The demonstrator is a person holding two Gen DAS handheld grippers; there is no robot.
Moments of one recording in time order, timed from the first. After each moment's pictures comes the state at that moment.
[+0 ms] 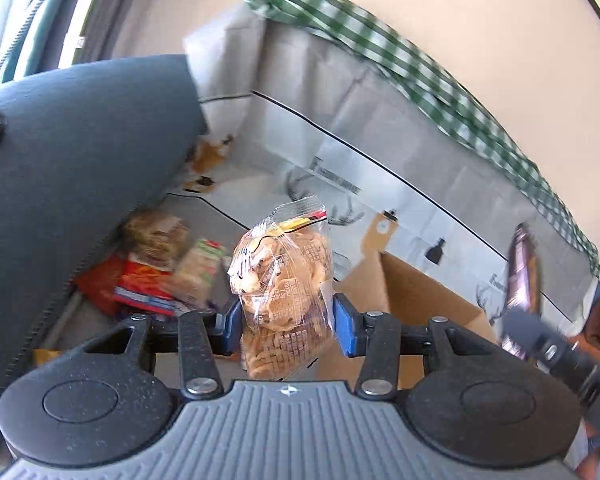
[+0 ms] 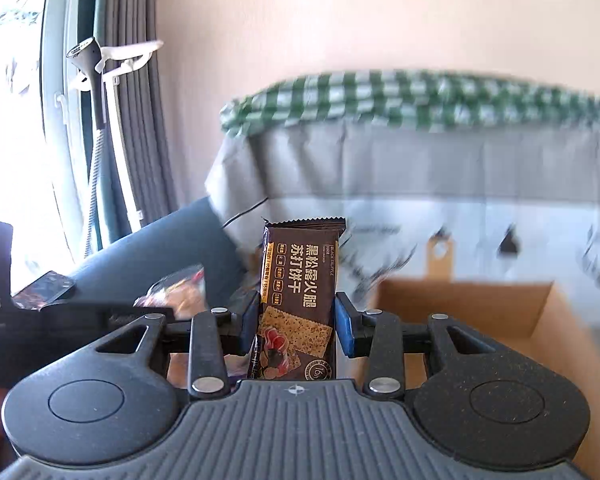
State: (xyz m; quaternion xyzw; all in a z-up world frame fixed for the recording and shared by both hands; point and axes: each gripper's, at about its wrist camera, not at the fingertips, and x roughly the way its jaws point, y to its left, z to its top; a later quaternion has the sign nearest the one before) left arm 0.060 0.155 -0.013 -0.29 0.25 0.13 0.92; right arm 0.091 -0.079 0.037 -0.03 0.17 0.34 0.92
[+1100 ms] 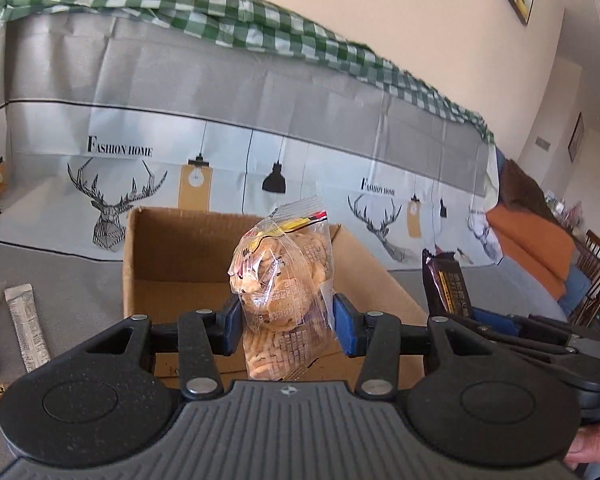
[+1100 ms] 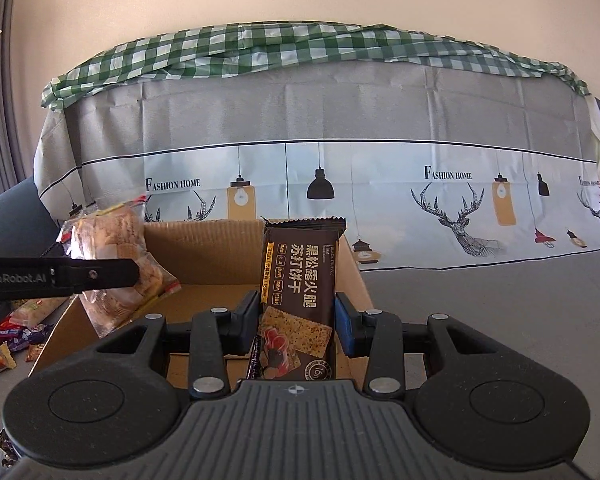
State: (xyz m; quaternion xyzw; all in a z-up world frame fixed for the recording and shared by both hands) left arm 0.167 -0.003 -0.031 -0.14 0.26 -0.08 0.95; right arm 0.165 -0.224 -0.011 -0.03 0.24 0.15 0.96
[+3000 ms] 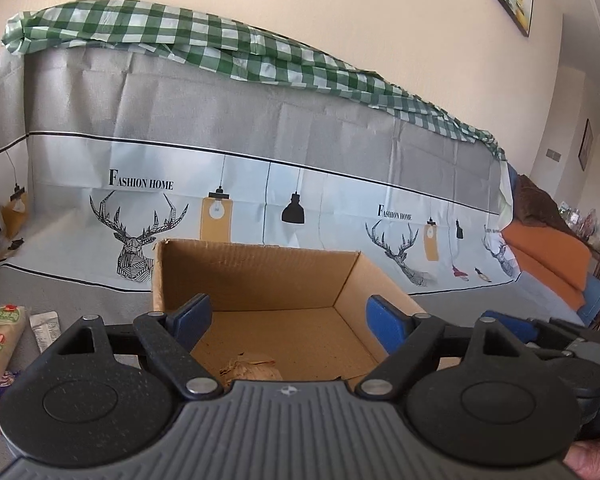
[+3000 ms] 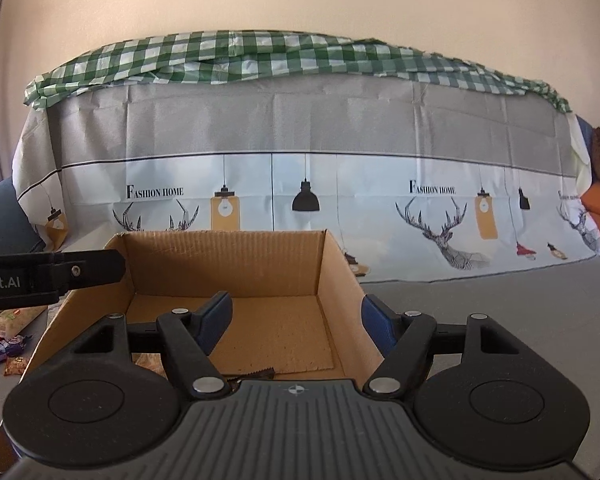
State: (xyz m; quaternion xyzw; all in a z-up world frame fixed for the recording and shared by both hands) left arm 0.154 0.006 -0.023 -0.12 0.21 -0.05 0.97; right arm 0.163 -0.196 -0.016 -0.05 0.21 0.11 0.97
